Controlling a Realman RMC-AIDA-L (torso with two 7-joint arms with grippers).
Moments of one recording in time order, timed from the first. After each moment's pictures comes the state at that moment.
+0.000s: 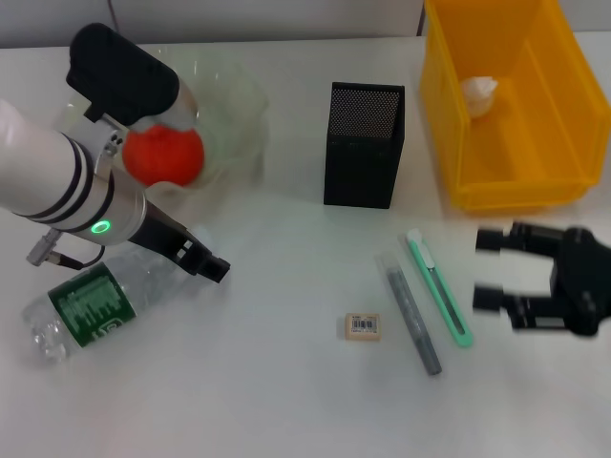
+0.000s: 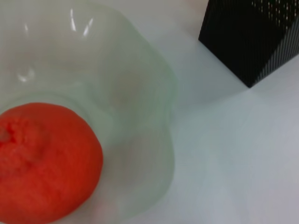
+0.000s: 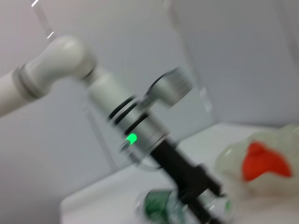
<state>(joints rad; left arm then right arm) -0.49 -2.08 1.62 1.32 2.63 1.28 -2.69 0.37 2.02 -0.66 -0.60 -1.92 -1.86 1.30</state>
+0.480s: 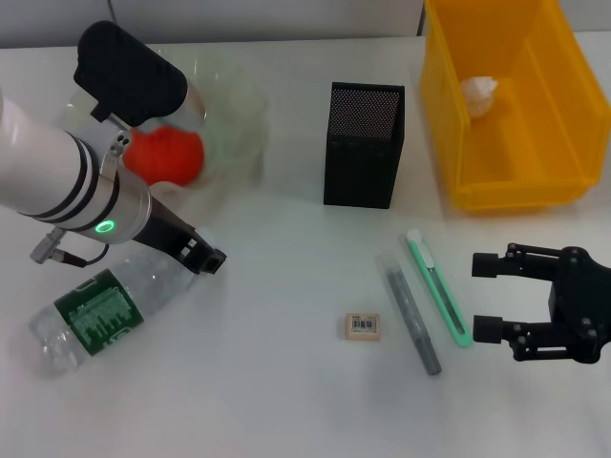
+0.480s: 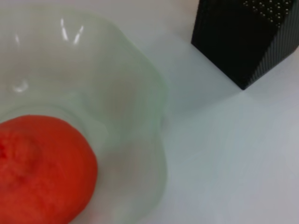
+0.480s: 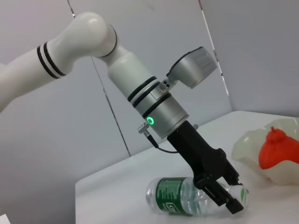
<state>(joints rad) -0.49 -2.08 1.64 1.33 2.63 1.28 -2.67 0.37 2.02 -0.66 -0.61 -1.98 -1.89 1.26</state>
